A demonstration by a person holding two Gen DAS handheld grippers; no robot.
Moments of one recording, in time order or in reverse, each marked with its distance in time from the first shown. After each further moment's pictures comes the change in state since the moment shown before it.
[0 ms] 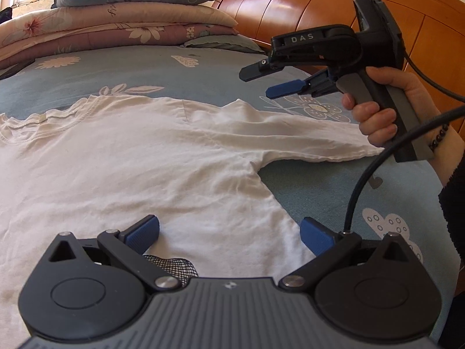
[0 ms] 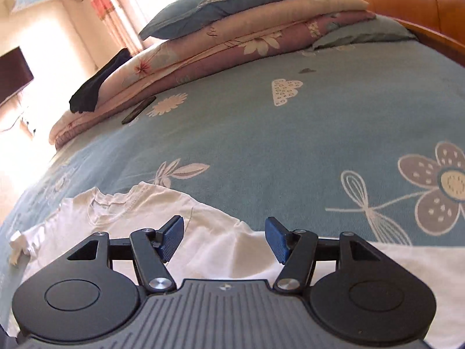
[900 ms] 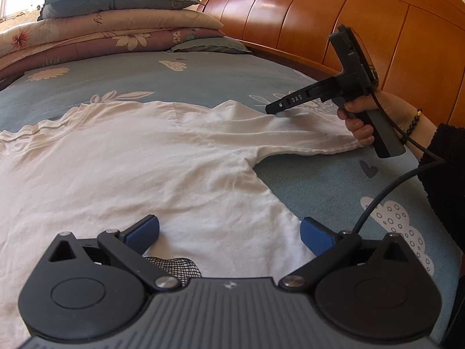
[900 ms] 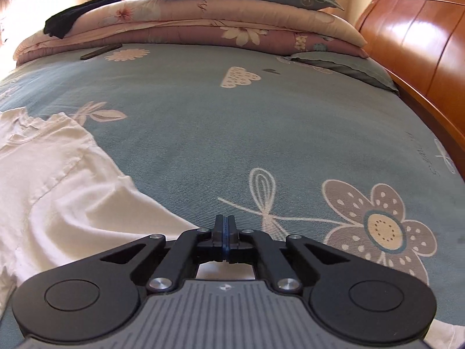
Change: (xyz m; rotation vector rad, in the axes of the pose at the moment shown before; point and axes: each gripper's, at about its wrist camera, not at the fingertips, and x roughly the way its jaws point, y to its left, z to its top) left arm 0.000 0.001 -0.002 0.068 -0.011 -0.019; right arm 0.034 -0.061 -0.022 -0.259 0.068 -0.337
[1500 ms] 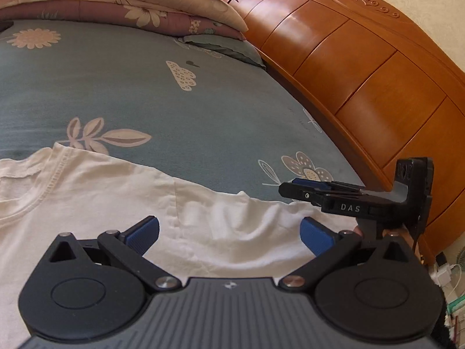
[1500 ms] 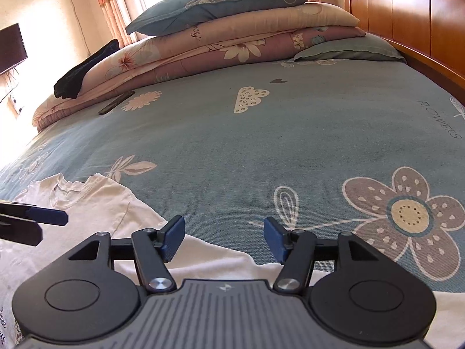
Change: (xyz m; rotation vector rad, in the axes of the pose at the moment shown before) left arm 0.078 0.071 0.142 -0.334 0.116 -0.237; right arm -0.028 -0.022 0.014 0.205 -0.068 0.280
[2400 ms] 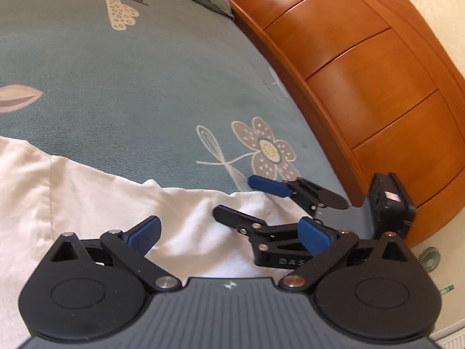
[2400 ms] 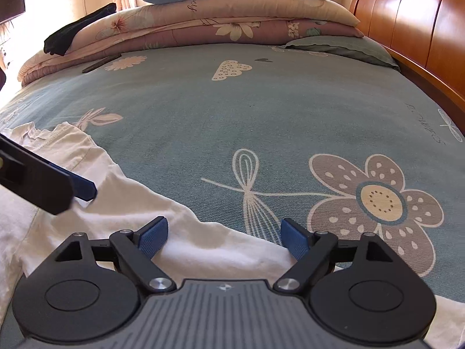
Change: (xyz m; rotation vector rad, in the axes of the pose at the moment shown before) left arm 0.102 -0.029 0.012 -0.051 0.171 -0.085; right arm 0.016 -0.018 -0.030 -0.146 0.066 -0.133
